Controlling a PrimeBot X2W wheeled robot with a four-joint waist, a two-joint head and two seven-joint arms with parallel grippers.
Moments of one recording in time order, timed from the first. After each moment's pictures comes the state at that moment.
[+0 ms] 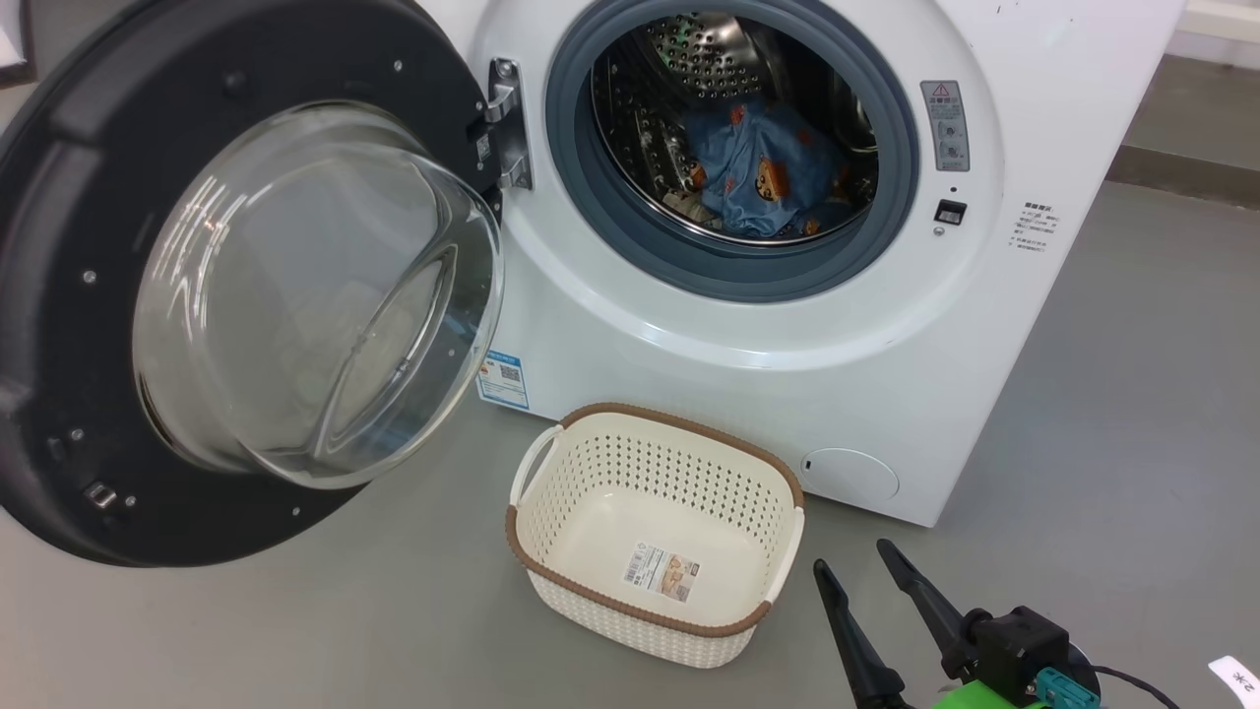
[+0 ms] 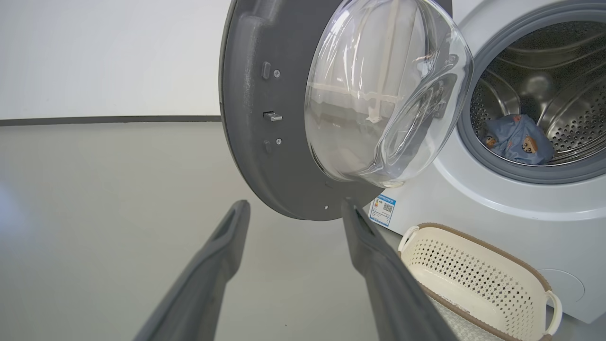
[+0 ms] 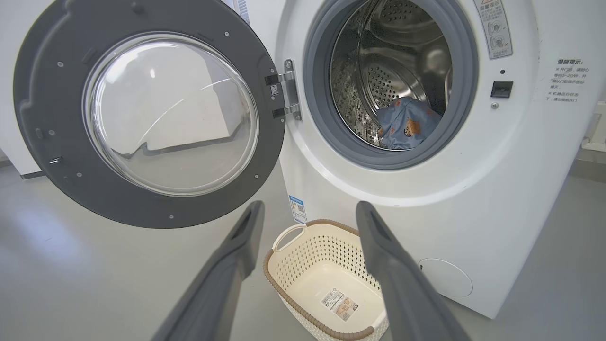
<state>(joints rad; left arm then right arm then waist) 0.35 0.04 0.10 -0.04 -0.24 0.14 -0.26 0.00 -0.05 0.19 0.21 0.22 0.13 -0.26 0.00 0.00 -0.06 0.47</state>
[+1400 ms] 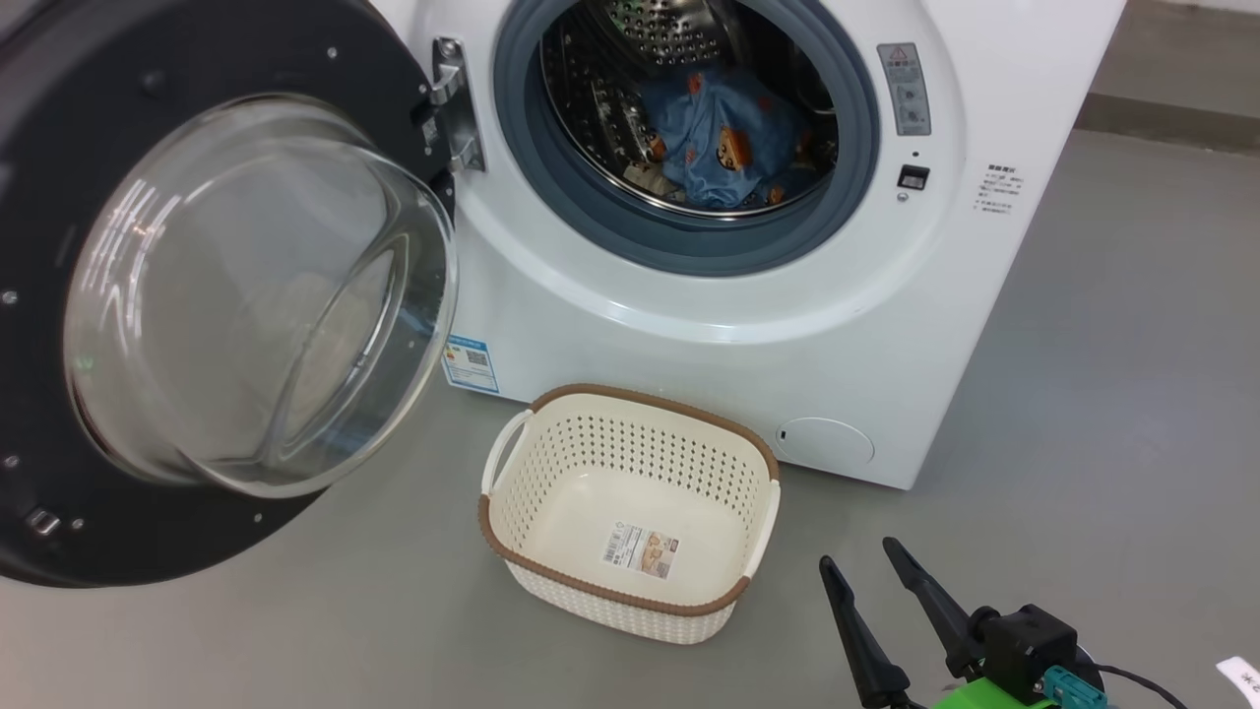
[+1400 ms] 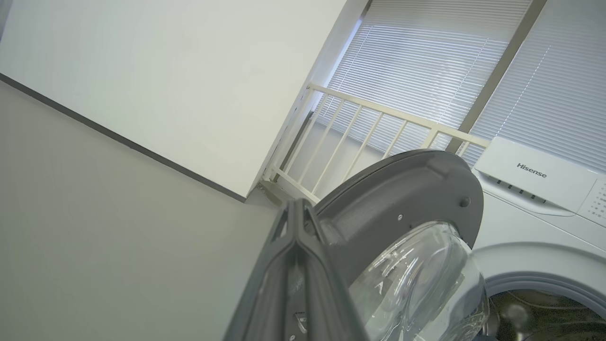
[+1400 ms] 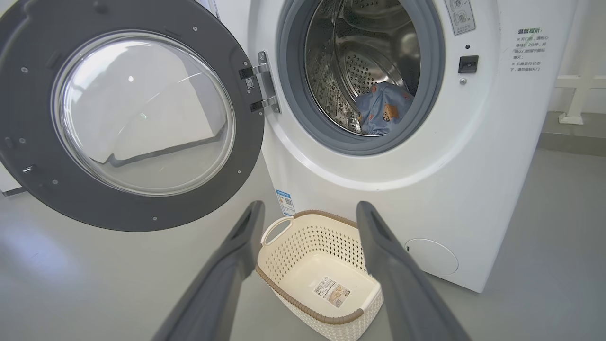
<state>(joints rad) 0.08 0.09 0.46 -0.02 -0.69 -0.04 -0.25 0.00 -0.05 0.18 0.21 0.24 0.13 -0.26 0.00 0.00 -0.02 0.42</state>
